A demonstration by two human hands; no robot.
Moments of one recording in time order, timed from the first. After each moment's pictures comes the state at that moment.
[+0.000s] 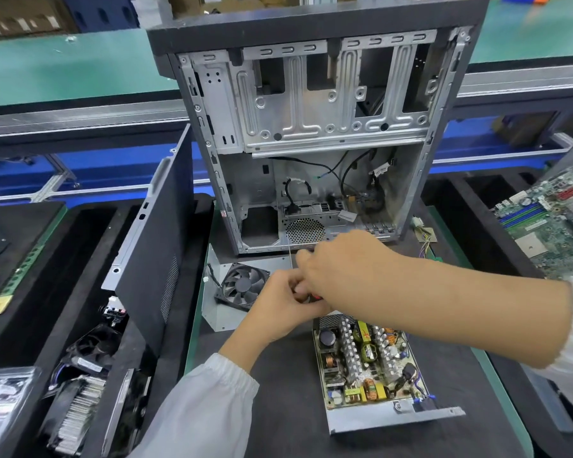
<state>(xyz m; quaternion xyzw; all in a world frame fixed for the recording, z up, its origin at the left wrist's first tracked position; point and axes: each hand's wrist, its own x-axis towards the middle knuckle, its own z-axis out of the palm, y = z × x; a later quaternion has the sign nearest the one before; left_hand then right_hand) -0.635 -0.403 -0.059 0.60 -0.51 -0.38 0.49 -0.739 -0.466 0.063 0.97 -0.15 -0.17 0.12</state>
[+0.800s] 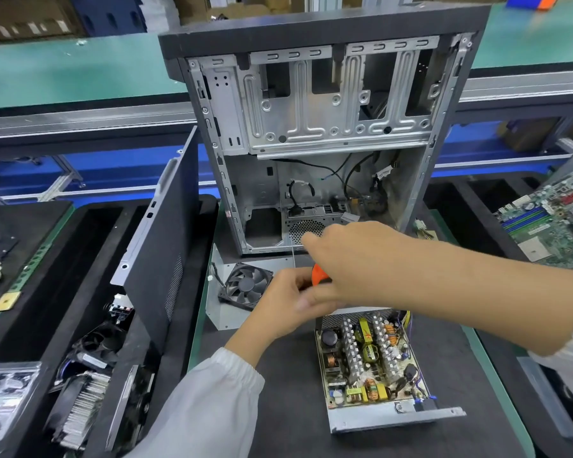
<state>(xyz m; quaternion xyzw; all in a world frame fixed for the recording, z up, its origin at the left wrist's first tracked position) -0.638 -0.407 -0.056 0.60 -0.52 -0.39 0.47 -0.742 -0.479 0.069 0.97 -0.18 -0.14 0.05</state>
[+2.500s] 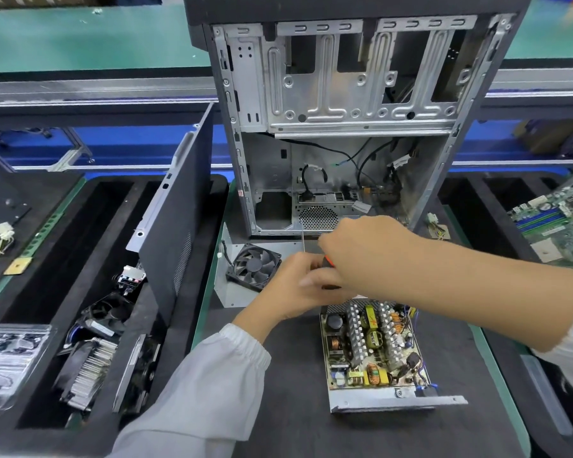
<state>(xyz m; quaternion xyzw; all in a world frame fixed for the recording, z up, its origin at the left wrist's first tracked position) -0.635 -0.404 -0.058 0.65 -0.52 -0.37 0.41 -0.738 -0.465 0.061 0.96 -0.20 -0.16 0.10</state>
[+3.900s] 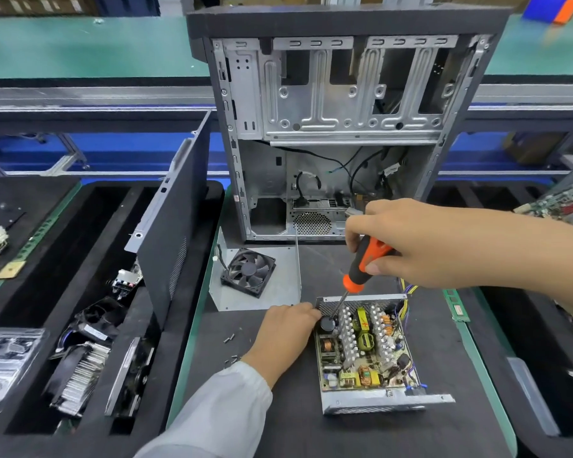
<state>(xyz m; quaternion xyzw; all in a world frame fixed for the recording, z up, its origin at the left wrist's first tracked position) -0.659 -0.380 -0.124 0.75 -0.66 0.00 0.05 -0.789 -0.485 0.105 0.97 -0.19 -0.16 -0.09</state>
